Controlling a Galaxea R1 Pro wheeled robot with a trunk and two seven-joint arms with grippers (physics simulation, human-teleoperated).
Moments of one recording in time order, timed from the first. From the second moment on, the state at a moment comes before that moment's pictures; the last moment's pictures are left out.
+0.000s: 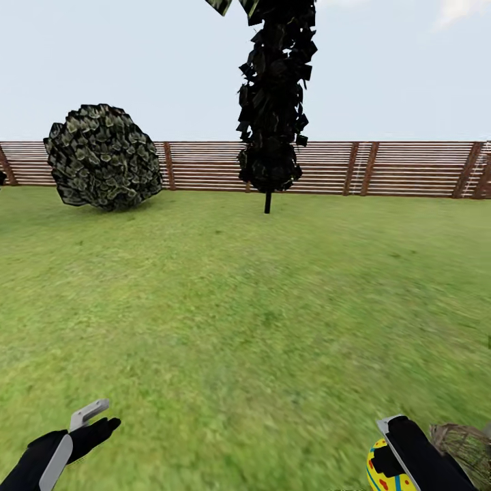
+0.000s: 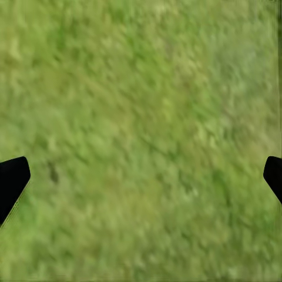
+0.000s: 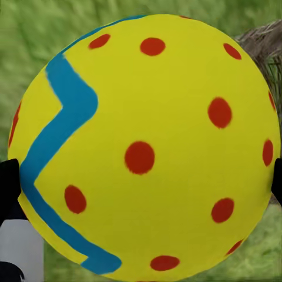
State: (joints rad) left arm -0.38 0.22 0.31 -0.72 0.31 0.52 -0.06; right arm -0.40 -0.23 0.07 -0.75 0.19 0.87 0.12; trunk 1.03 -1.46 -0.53
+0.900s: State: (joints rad) left arm -0.38 0.22 0.31 -0.72 0.31 0.52 -0.05; right arm -0.40 -0.23 0.07 -0.75 0.19 0.87 0.12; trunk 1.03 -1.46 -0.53
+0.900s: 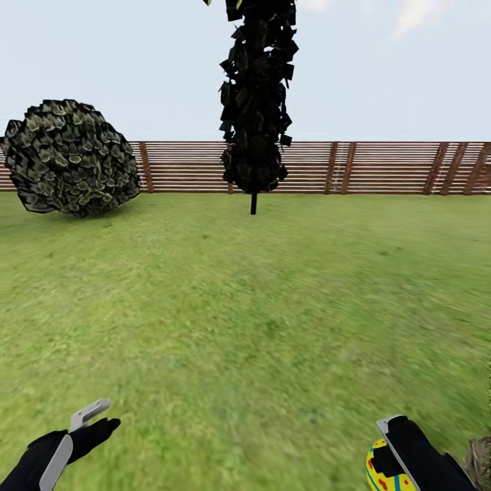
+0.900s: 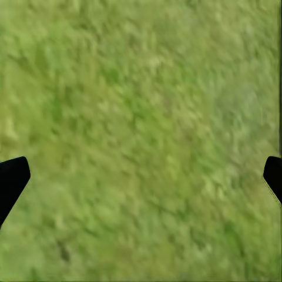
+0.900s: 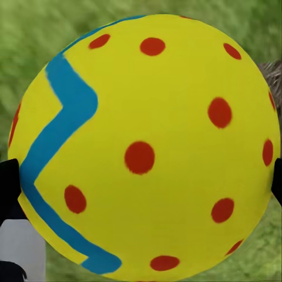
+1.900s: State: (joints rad) left arm -0.38 0.22 0.31 -0.72 0.30 0.52 -0.05; right arm -0.40 -0.23 0.07 -0.75 0.19 0.87 0.12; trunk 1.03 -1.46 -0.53
